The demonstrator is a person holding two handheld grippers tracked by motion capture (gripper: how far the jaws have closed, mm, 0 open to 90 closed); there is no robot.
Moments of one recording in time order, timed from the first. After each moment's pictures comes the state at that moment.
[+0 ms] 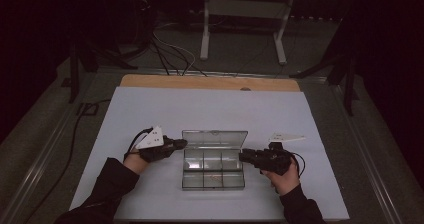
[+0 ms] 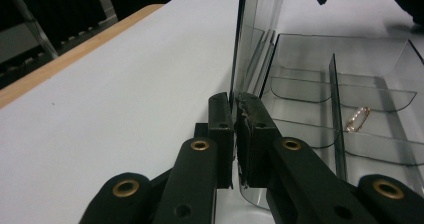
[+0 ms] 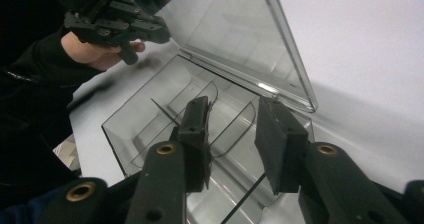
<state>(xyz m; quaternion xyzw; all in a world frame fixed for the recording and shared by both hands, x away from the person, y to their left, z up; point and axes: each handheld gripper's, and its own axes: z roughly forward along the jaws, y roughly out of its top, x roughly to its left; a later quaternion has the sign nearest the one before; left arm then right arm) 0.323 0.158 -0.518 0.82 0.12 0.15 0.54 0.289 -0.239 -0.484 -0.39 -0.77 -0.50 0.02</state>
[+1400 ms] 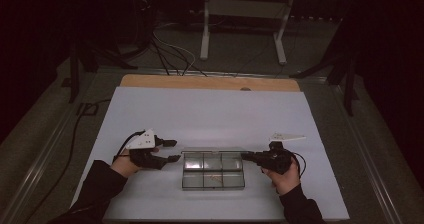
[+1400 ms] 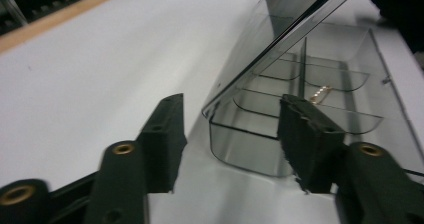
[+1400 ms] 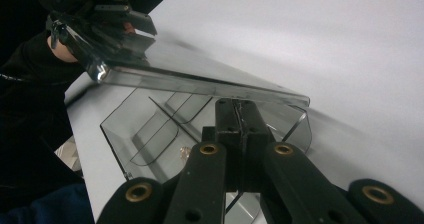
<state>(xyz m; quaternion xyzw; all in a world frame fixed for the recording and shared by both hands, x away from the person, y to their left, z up) 0.312 0.184 -0.515 0.83 0.17 0.08 0.53 0.289 -0.240 -0.484 -0.41 -0.77 -0.50 0.03</state>
